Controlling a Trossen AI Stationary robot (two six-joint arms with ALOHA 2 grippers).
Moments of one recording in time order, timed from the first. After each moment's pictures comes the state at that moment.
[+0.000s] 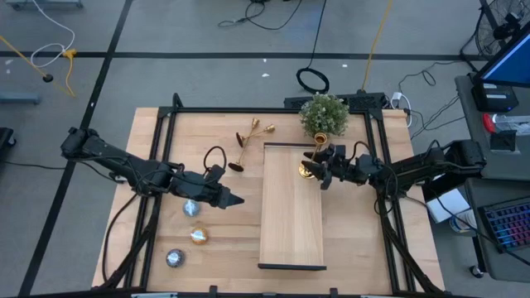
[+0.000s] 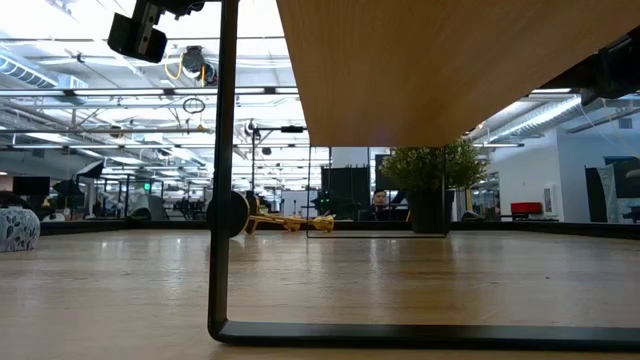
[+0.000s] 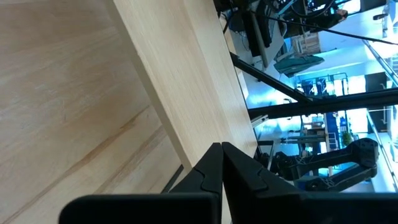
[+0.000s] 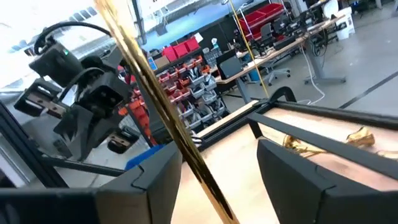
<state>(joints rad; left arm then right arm) -0.33 1.17 0.84 -0.10 -0.19 -1.35 0.01 1.17 0.24 1.06 0.28 0.48</state>
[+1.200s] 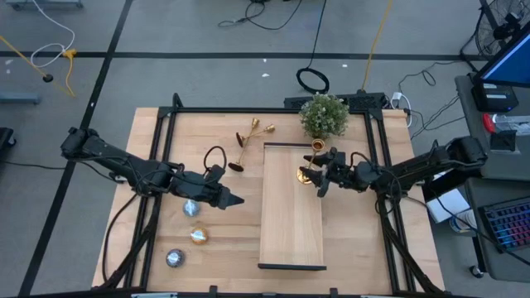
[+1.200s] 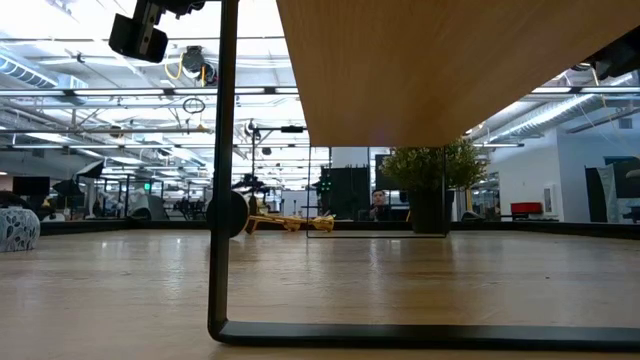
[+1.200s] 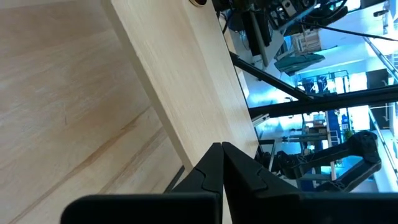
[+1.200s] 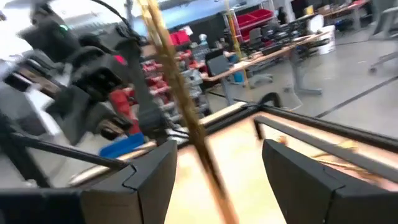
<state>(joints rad) -0.33 1.17 0.84 -0.10 -0.18 -1.34 0.16 1.12 0.32 0.88 0.50 0.32</state>
